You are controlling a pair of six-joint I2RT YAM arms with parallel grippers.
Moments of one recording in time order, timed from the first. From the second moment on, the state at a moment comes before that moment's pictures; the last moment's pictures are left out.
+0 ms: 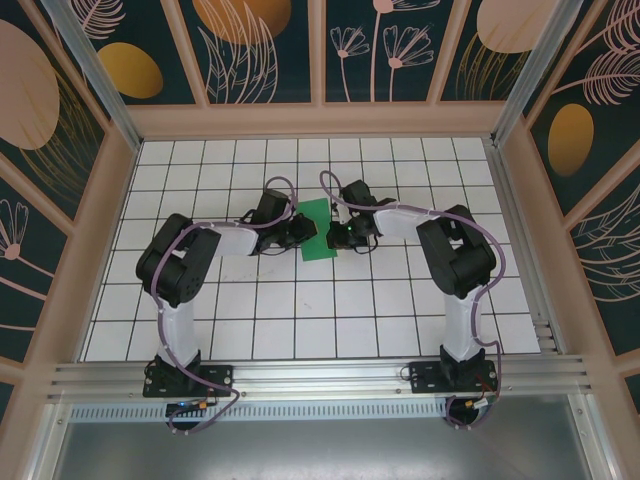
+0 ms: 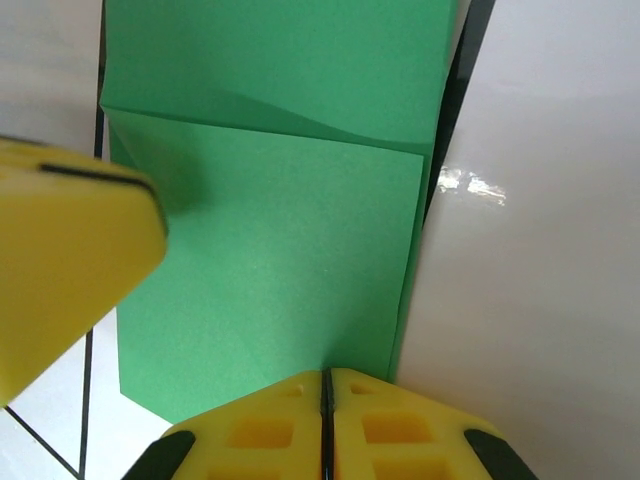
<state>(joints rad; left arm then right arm) -0.51 1.96 1.00 0.22 0.43 -0.91 0.56 2.00 1.24 -0.37 -0.39 0.38</state>
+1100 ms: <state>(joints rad) -0.57 2.01 1.16 -0.05 0.23 -0.88 0.57 1.97 1.17 -0.29 -0.34 0.37</state>
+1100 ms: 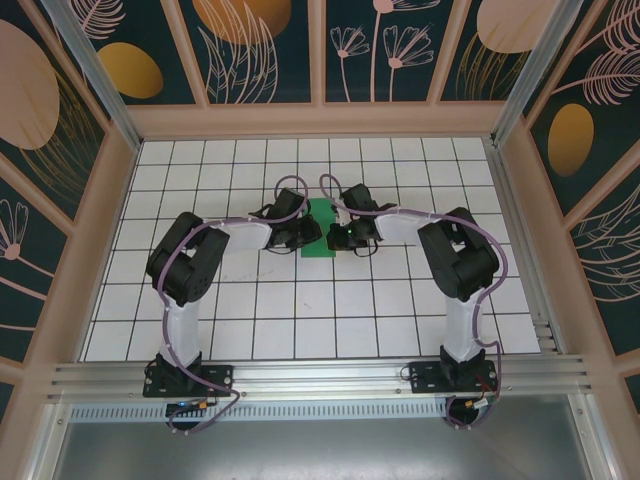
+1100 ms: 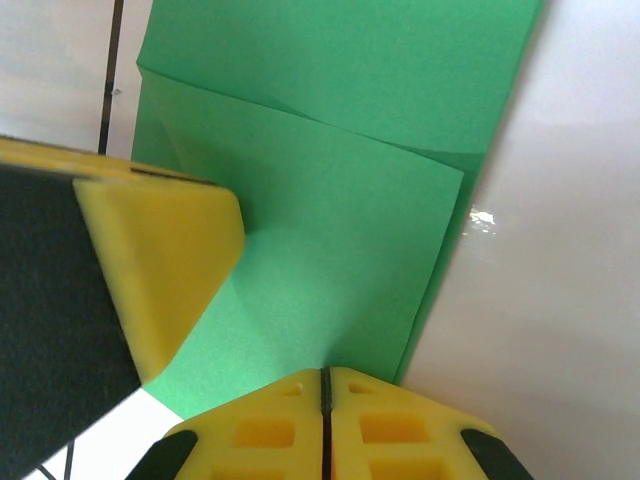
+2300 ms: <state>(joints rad) -0.40 2.05 1.30 -0.19 0.07 -0.75 0.58 1.95 1.17 -0.29 -0.31 0.38</state>
